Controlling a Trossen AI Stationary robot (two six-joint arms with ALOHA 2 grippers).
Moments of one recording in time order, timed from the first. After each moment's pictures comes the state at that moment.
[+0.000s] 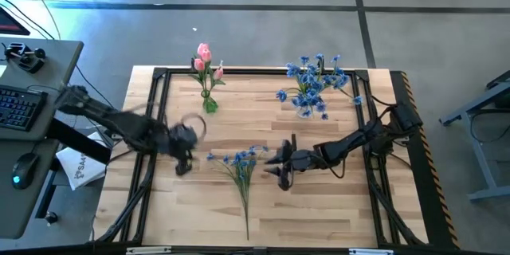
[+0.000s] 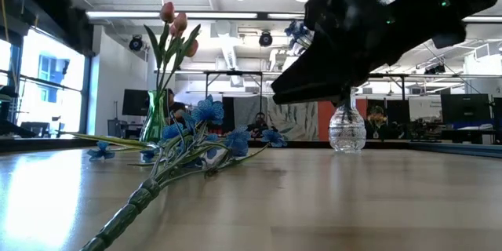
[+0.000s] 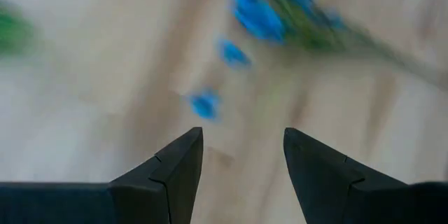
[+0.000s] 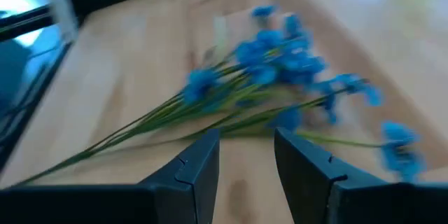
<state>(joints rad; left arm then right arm) -0.38 0.99 0.84 -0.94 -0.23 -0.75 0.29 1.72 0.70 0.53 0.25 0.43</state>
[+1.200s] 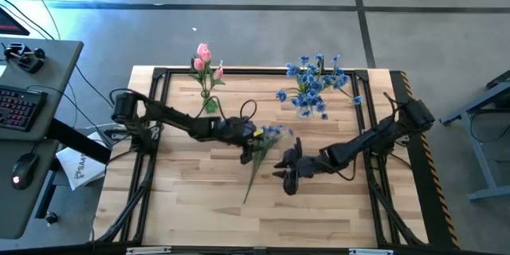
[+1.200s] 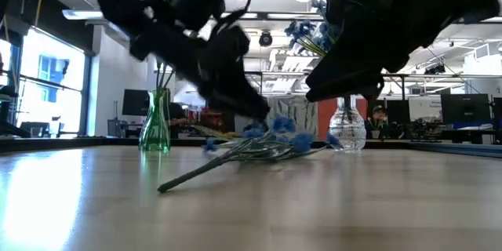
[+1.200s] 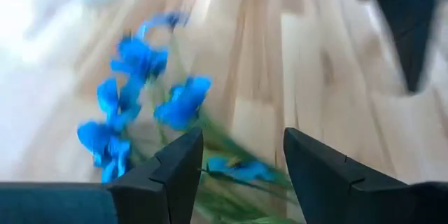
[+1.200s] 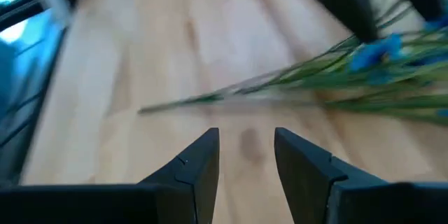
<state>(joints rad) 0.01 1.79 0.81 0.40 0.01 -0.19 0.37 1.60 0.70 0.29 0.27 0.59</state>
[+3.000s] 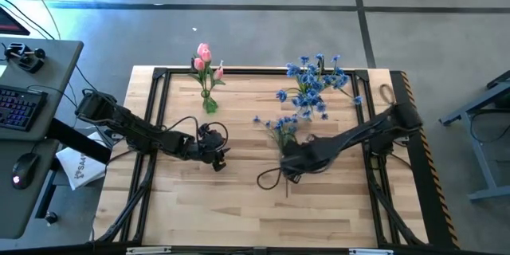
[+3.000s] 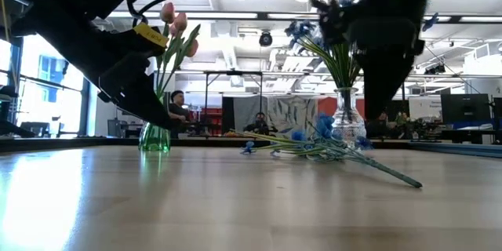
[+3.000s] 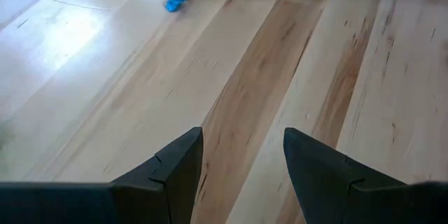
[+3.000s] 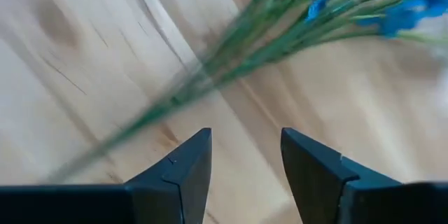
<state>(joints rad) -0.28 1.44 0.50 0.06 -0.57 -0.52 0.32 1.75 1.21 -0.95 0.28 0.85</state>
